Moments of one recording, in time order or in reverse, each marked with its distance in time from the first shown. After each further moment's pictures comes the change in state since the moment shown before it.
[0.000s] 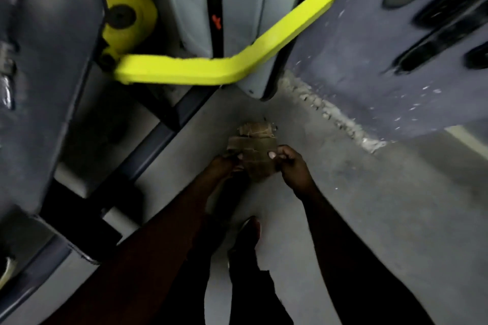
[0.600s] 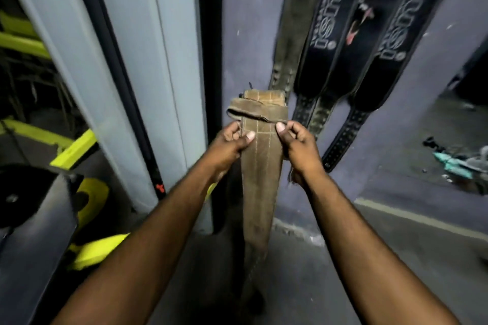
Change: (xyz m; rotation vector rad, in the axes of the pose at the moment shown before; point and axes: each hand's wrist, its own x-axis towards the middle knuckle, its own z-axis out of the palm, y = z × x) left_hand -0.227 0.384 0.139 -0.093 -0.575 0.918; right_hand -0.103 -0.354 -0.216 0.264 0.432 -0.652
